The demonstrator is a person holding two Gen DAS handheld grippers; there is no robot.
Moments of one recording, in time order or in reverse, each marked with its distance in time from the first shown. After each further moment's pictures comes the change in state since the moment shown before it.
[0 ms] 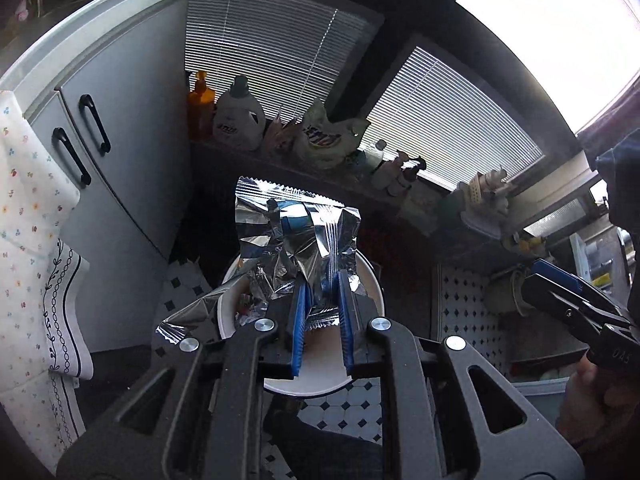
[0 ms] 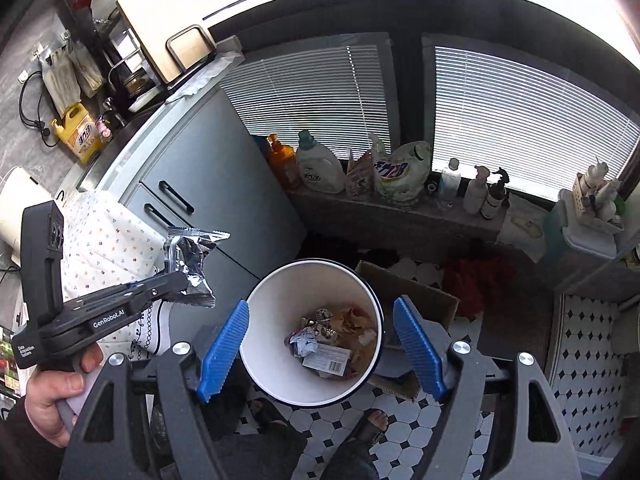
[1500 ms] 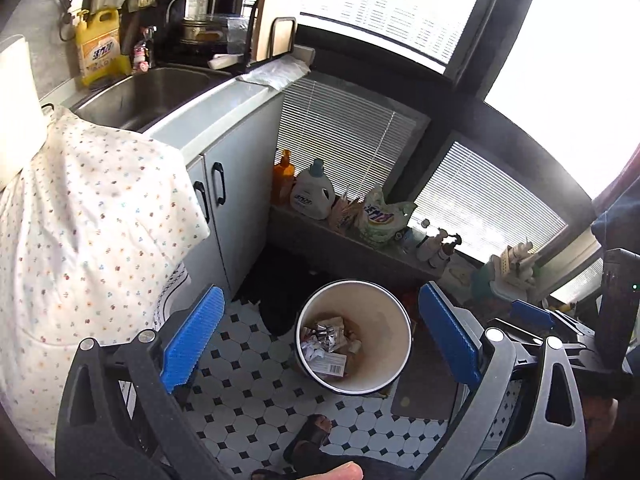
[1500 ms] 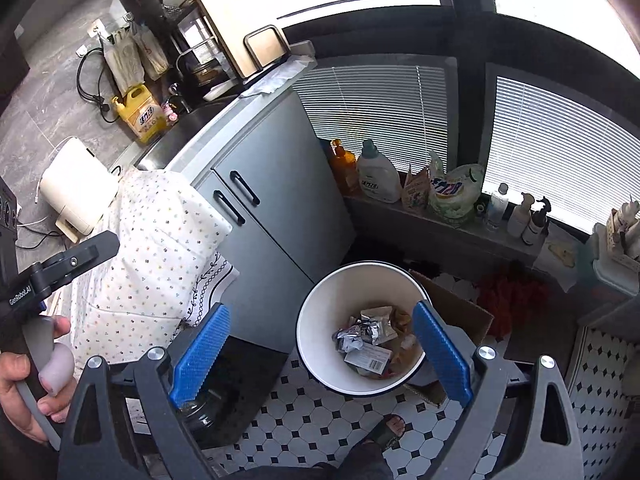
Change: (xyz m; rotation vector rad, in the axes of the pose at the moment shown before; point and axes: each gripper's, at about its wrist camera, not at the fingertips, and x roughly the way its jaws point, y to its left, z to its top) left arm -0.188 0.014 -0.036 -0.116 -0.301 0.233; right arm -0.048 0.075 -0.007 -0.167 -0.015 0.174
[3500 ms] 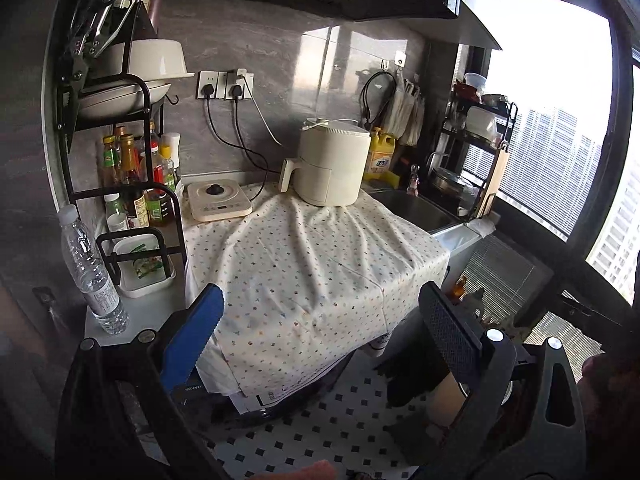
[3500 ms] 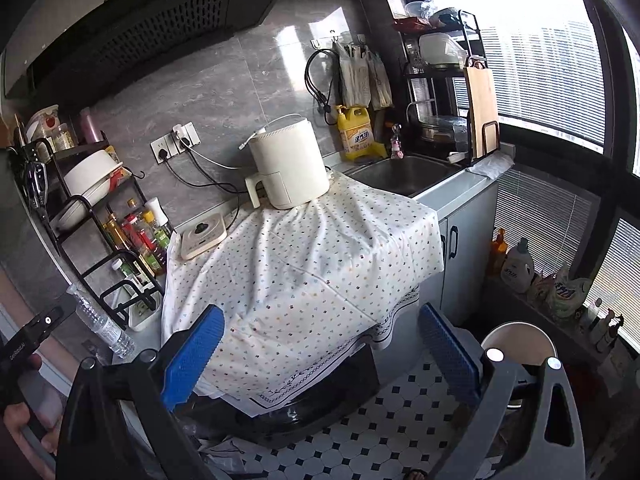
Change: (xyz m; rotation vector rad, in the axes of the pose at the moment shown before) left arm -0.419 0.154 -0.248 -0.382 -0.495 0.541; right arm -0.182 0.301 -0.125 -0.381 -0.191 0.339
